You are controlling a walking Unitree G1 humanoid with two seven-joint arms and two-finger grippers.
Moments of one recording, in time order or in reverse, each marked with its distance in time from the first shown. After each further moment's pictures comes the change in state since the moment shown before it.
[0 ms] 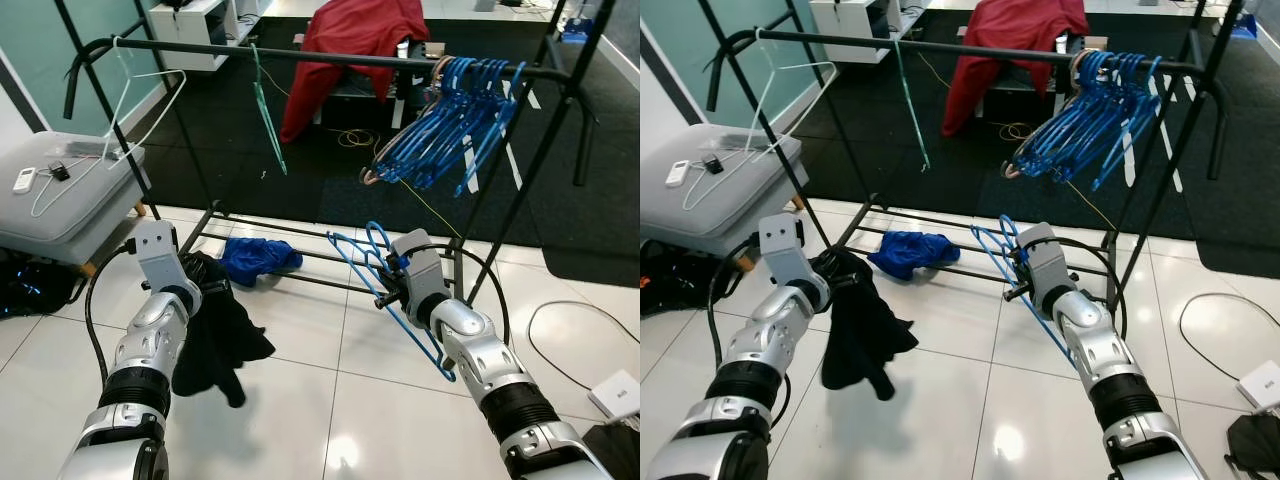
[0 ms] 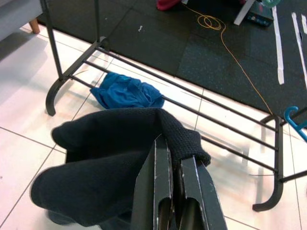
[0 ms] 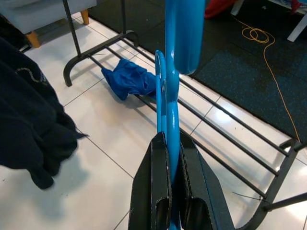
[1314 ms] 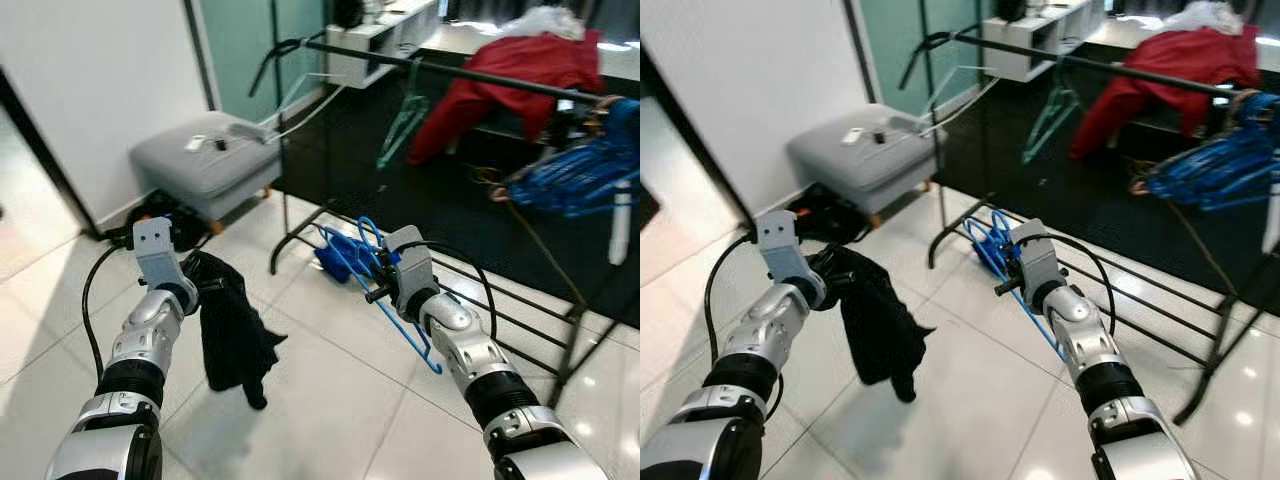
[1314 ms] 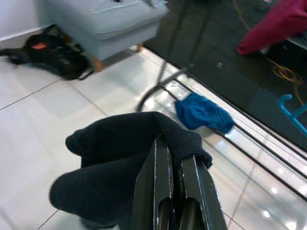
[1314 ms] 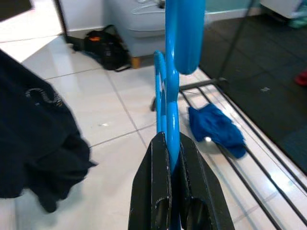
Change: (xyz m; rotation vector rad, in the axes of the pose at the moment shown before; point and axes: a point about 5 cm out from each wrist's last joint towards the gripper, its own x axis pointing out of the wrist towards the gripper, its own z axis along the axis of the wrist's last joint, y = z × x) left arm 0.005 0.002 0.005 0.018 -0.034 -0.044; right arm 0.011 0.001 0.007 -0.001 -0.044 0.005
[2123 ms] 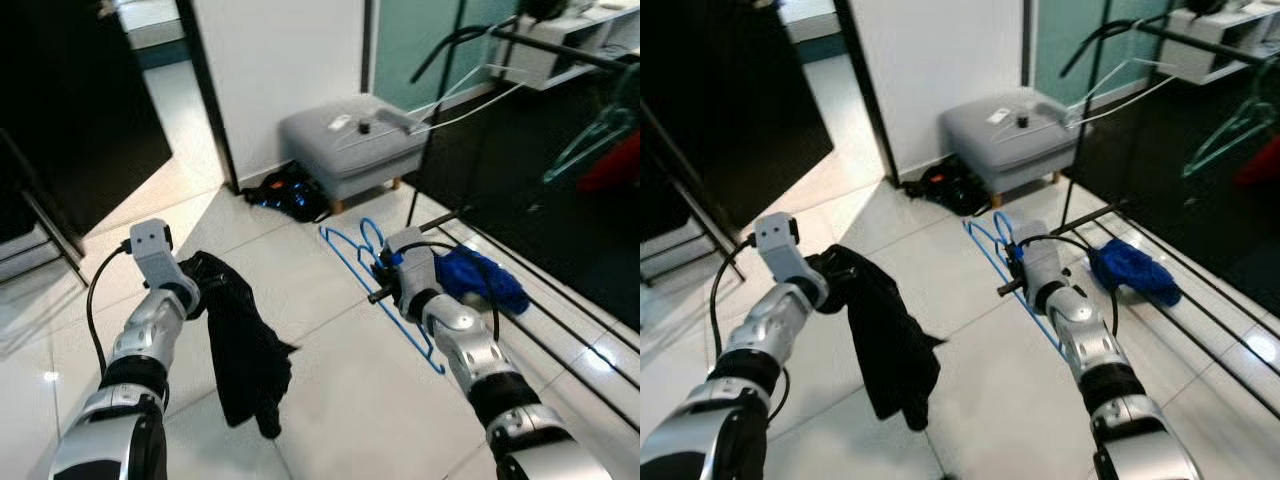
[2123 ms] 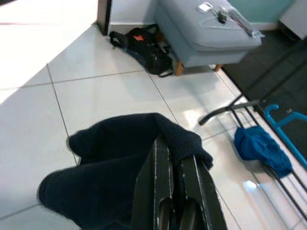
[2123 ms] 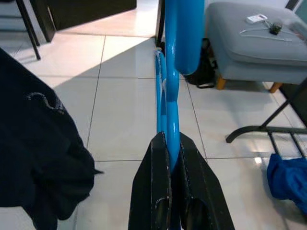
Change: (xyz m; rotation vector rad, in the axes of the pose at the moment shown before) left arm 0.003 0.001 -0.003 -0.084 0.031 -0.017; right arm -0.001 0.000 -0.006 0.008 0.006 0.002
